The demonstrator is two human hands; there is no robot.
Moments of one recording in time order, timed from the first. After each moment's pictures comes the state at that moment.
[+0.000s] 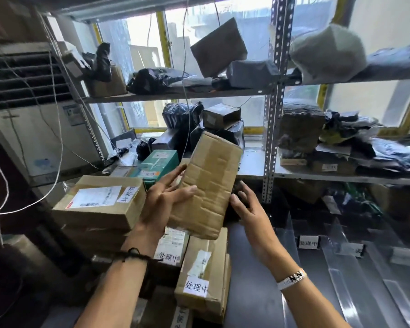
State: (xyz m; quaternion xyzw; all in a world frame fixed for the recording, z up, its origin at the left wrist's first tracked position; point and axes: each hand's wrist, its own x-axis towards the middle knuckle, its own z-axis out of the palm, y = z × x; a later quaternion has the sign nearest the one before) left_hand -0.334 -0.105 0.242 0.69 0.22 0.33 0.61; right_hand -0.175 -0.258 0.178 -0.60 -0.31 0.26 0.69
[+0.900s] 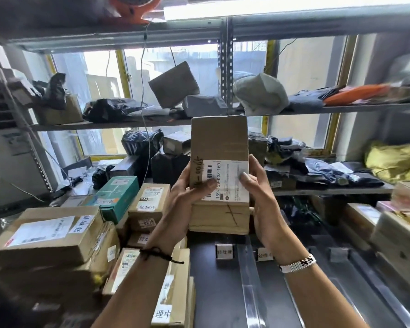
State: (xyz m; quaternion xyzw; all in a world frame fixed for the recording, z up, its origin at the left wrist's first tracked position) left_hand -0.233 -0.173 0.270 0.69 -0.01 0.30 0.66; right_hand -0.147 -0.345 0.279 -0.51 -0.35 0.14 0.77
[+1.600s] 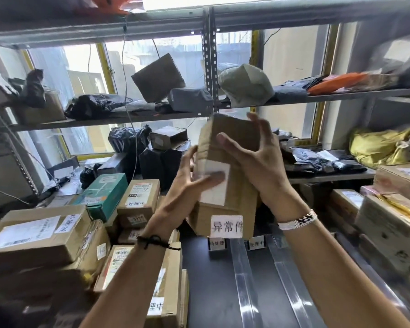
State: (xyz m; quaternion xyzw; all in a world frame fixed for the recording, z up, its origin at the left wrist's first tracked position) left_hand -0.229 -0.206 0.291 0.76 0.00 0.24 0.61; right_hand -0.135 -0.367 0.339 -0.68 -0.31 -0.08 0.66
